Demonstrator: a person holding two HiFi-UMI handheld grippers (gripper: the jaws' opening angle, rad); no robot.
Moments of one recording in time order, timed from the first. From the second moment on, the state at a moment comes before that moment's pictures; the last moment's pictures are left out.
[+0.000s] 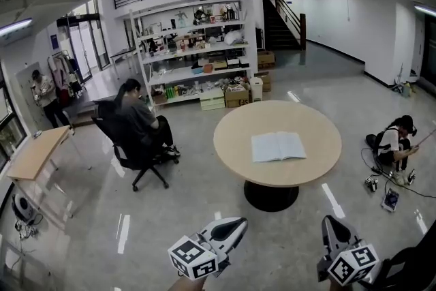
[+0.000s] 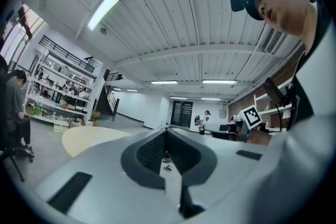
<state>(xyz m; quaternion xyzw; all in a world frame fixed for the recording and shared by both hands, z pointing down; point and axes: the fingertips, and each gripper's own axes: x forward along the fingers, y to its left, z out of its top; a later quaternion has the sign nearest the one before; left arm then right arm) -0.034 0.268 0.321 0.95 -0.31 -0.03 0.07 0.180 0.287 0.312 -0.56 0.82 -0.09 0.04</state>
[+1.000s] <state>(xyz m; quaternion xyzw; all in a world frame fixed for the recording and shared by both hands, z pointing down) -0.028 -0.080 0.356 0.96 -0.27 -0.01 0.08 0.154 -0.080 0.334 -0.59 0.80 -0.09 0.01</state>
